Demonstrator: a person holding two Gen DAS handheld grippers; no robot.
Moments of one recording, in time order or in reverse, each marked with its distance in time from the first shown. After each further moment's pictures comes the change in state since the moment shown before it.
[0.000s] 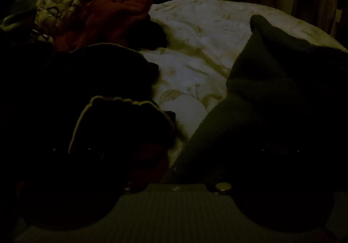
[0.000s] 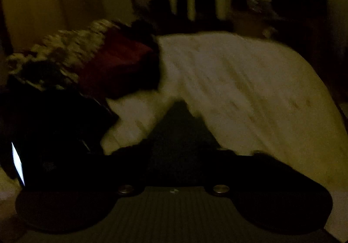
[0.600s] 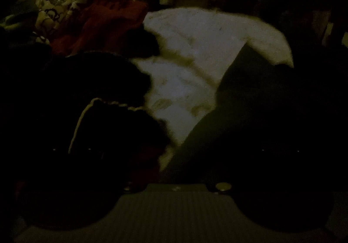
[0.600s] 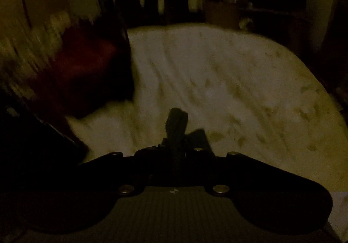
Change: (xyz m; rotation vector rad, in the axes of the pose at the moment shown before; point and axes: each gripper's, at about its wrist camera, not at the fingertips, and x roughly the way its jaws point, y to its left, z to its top) left arm -0.018 0.004 0.003 -0.061 -0.069 -0.099; right arm 0.069 0.006 0.033 0.135 0.005 -0.163
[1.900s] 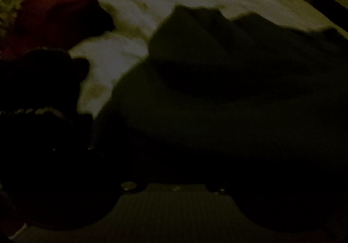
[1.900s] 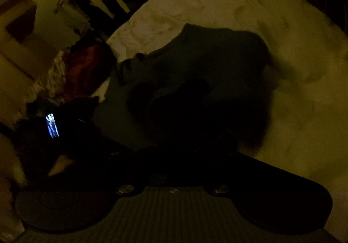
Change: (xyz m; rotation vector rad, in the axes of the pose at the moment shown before) left arm 0.058 -0.078 0.008 0.177 0.264 -0.046; right arm -0.167 -0.167 -0.206 0.549 0.133 0.170
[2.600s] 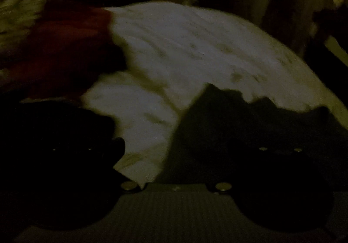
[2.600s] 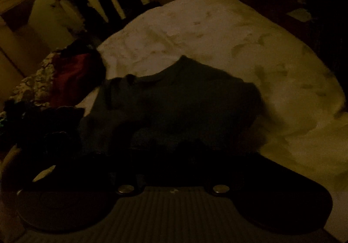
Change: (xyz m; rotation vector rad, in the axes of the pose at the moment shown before) left arm -0.018 0.067 0.081 -0.093 -0.131 -0.095; right arm 0.009 0.006 0.030 -0.158 -0.081 -0.099
